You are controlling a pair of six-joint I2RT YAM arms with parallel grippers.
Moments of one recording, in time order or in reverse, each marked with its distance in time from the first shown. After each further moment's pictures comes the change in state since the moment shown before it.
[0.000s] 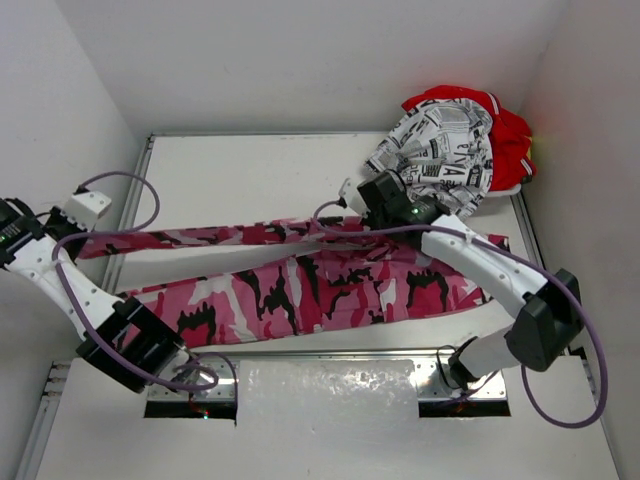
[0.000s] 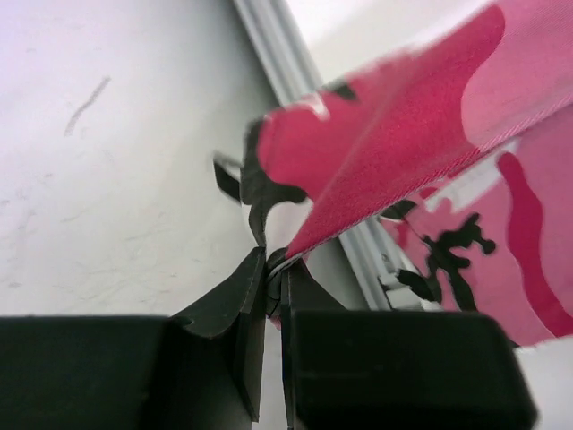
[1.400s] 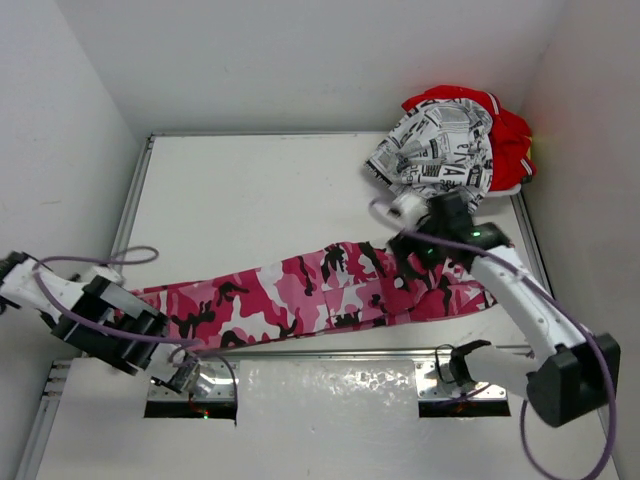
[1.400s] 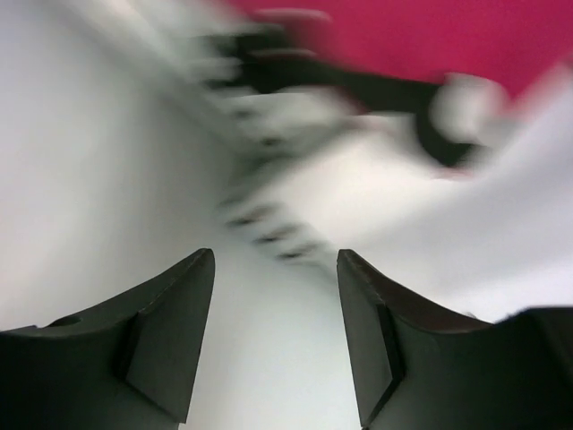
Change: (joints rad) left arm 0.206 0.071 -0.339 -0.170 -0.504 0.519; right arm -0.206 -0.285 -0.356 -0.098 -0.592 0.123
